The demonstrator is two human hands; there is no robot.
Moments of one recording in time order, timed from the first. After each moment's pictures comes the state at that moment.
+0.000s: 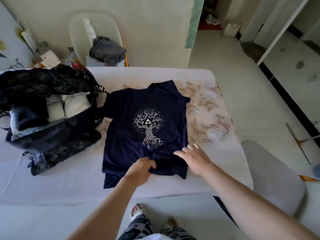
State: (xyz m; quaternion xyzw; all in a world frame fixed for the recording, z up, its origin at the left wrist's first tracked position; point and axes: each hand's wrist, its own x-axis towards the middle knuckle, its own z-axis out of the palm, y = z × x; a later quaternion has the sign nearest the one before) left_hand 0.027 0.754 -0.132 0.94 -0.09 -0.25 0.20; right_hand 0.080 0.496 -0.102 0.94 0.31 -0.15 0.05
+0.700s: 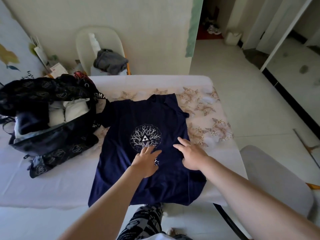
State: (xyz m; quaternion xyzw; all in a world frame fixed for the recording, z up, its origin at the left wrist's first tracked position) left_hand 0.059 0.700 -0.103 0.96 -0.08 -0.25 0.08; right_hand 0.103 0.474 -0.088 0.94 0.23 -0.24 -0.06
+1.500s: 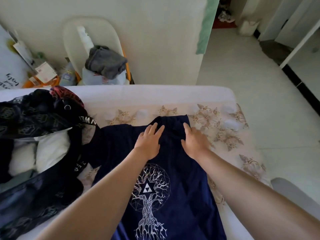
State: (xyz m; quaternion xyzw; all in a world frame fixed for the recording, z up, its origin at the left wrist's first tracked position) left_hand 0.335 0.740 -0.121 0.98 -0.08 -0.16 0.05; right_hand 0.359 0.533 -0.133 0.99 0.11 -0.11 -0.06
